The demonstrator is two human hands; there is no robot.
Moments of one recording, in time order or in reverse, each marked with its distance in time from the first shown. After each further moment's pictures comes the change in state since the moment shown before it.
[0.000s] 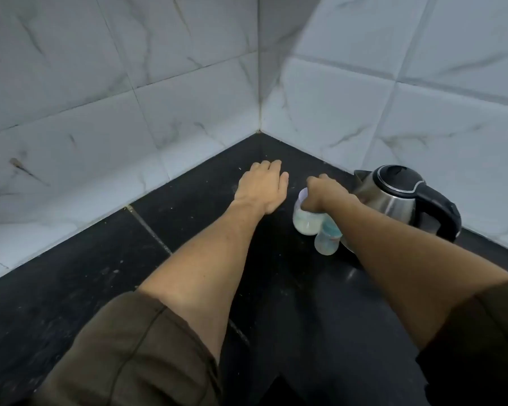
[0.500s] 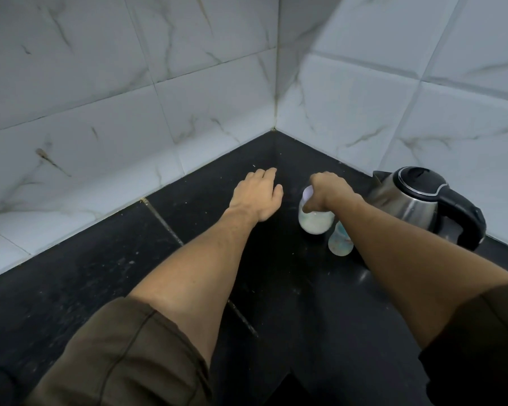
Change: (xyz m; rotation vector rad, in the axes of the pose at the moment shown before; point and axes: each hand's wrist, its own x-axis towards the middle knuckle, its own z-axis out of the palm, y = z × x) left_hand -0.018 -0.042 0.003 -0.036 -0.108 -0.076; right_hand 0.004 -0.022 0.001 -0.010 0.013 -0.043
